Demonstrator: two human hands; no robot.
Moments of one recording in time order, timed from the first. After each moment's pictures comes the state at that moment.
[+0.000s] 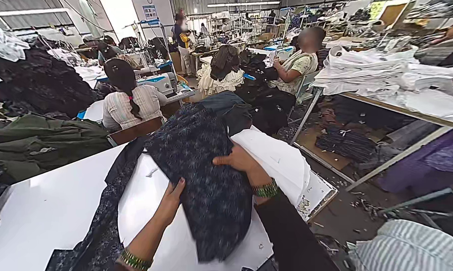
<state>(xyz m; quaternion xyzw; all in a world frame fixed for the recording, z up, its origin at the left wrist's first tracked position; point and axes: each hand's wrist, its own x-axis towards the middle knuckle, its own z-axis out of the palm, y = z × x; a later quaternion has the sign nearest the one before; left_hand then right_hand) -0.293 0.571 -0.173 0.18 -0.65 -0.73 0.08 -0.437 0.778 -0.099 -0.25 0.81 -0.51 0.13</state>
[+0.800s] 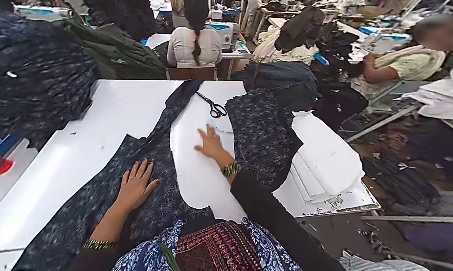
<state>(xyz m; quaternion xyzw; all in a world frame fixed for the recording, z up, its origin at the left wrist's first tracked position) -0.038 0.441 -0.276 0.28 -0.94 -0.17 -0.01 -0.331 0.575 -0.225 -0.44 0.85 -0.18 0.23</state>
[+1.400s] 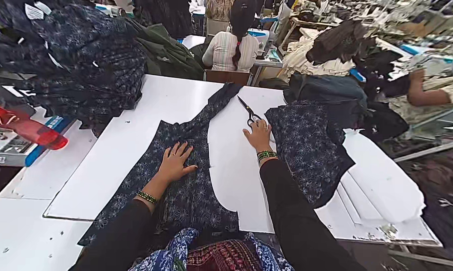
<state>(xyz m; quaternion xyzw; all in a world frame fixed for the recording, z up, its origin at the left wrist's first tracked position) -0.048 0.362 -0.263 0.25 -0.95 -0.19 -0.09 -0.395 0.536 -0.268 -0.36 0.92 -0.14 -0.02</state>
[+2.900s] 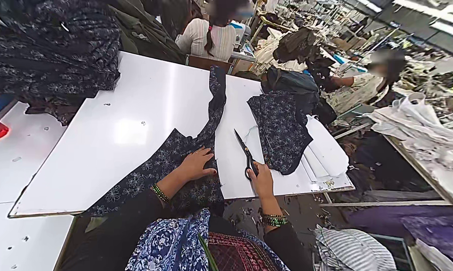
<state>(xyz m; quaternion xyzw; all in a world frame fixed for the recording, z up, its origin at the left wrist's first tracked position) -0.053 0.436 -0.244 0.02 -0.93 -0.33 -0.12 -0.178 0.703 -0.259 -0.20 0.95 -0.24 0.03</state>
